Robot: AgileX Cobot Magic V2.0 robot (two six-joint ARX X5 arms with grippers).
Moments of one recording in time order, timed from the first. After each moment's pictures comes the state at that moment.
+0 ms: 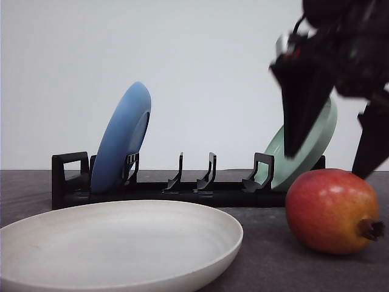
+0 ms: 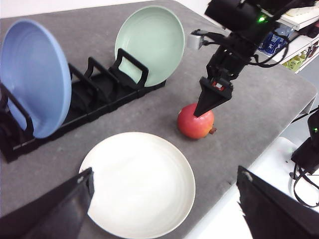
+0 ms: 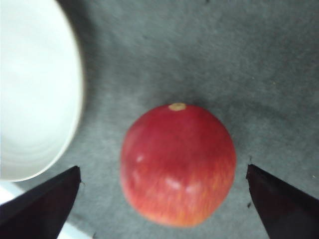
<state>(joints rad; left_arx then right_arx) -1.43 0.36 0.92 -1.02 -0.51 -0.48 0.45 1.47 1.04 -0.92 -0.31 0.11</state>
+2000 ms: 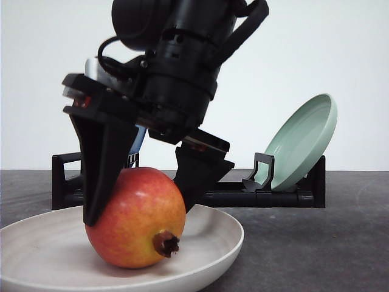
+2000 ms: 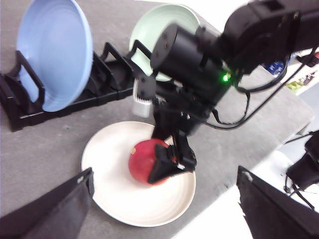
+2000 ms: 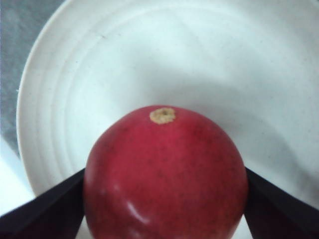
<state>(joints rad) -1.43 0.25 0.88 -1.08 -0.55 -0.62 0.95 1.85 1.32 -0.77 -0.26 0.22</state>
